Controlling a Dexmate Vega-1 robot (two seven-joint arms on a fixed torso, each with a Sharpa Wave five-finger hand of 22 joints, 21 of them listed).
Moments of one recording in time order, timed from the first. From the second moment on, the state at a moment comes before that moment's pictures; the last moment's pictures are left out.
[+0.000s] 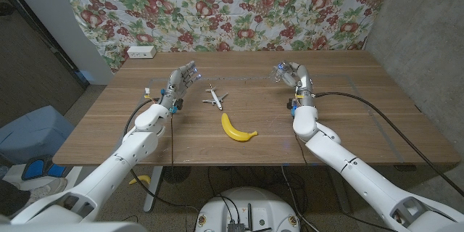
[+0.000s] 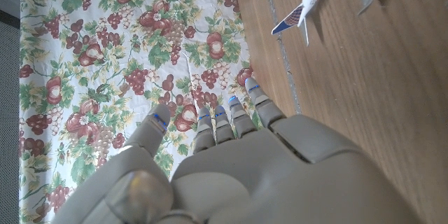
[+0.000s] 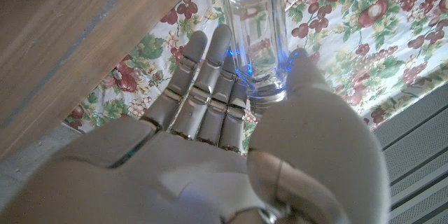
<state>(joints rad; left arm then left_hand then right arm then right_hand) 0.87 0.53 0.34 -1.32 -0.71 -0.31 -0.10 0.13 0.12 0.74 -0.07 0.17 0.17 -0.03 0.18 0.17 0.11 -0.05 0.19 0.18 0.16 -0.03 0.18 0.17 0.21 0.09 0.22 0.18 -0.89 -0.40 -0.53 -1.53 -0.10 0.05 -0.73 0.99 -0.01 0.33 -0.14 0.19 0.88 -0.02 0.49 0.29 0.89 -0.08 0.57 0.70 0.98 -0.14 0.61 0.94 0.59 -0.06 0.99 0.19</state>
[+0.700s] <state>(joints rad) 0.83 0.51 0.35 -1.27 -0.71 -0.31 -0.13 0.13 0.12 0.74 -0.07 0.17 0.17 -0.03 0.18 0.17 0.11 -0.05 0.19 0.18 0.16 -0.03 0.18 0.17 0.21 0.09 0.22 0.18 -0.88 -0.37 -0.52 -1.49 -0.13 0.11 -0.84 0.99 -0.01 0.33 -0.14 0.18 0.88 -0.02 0.49 0.29 0.89 -0.08 0.56 0.72 0.98 -0.14 0.59 0.96 0.57 -0.05 1.00 0.19</state>
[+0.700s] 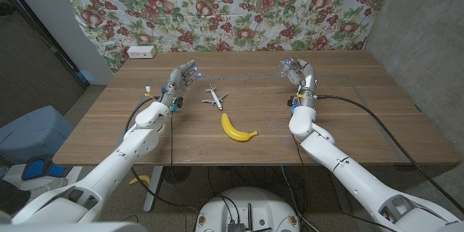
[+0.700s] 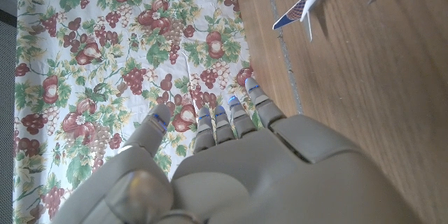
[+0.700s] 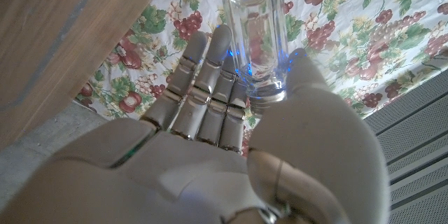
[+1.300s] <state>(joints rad) 0.84 0.52 0.35 -1.28 -0.71 -0.31 -0.12 0.13 0.12 0.74 -0.07 0.17 0.17 -0.03 0.18 0.17 0.11 -0.05 0.19 0.18 0.16 -0.03 0.18 0.17 0.21 0.09 0.22 0.18 -0.89 -0.50 -0.52 -1.65 -0.09 -0.06 -0.62 0.99 -0.01 0.33 -0.14 0.19 0.88 -0.02 0.49 0.29 0.90 -0.08 0.56 0.74 0.98 -0.14 0.58 0.99 0.55 -0.05 1.01 0.18</state>
